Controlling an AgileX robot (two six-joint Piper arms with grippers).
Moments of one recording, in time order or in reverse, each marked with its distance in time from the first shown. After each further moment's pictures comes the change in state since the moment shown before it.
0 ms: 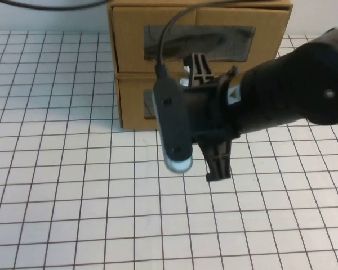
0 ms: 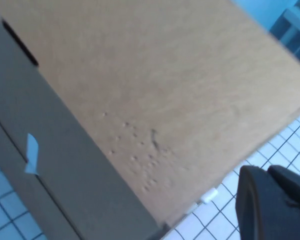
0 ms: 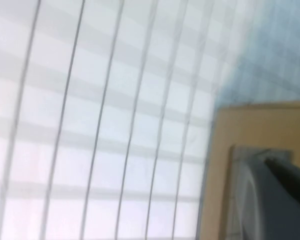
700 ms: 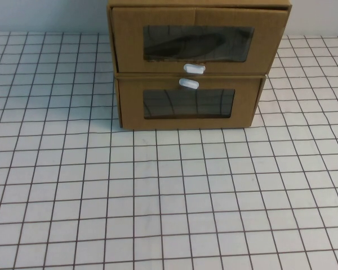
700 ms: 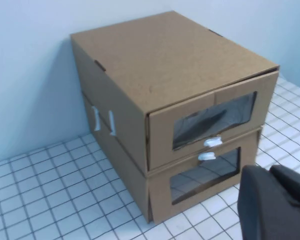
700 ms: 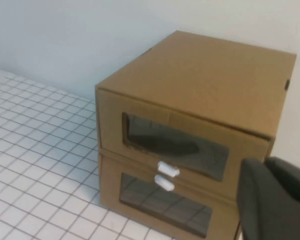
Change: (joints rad) right arm -0.397 -0.756 0.224 0.096 -0.108 0.985; left arm 0.050 -1.073 0.781 0.279 -0.136 -0.033
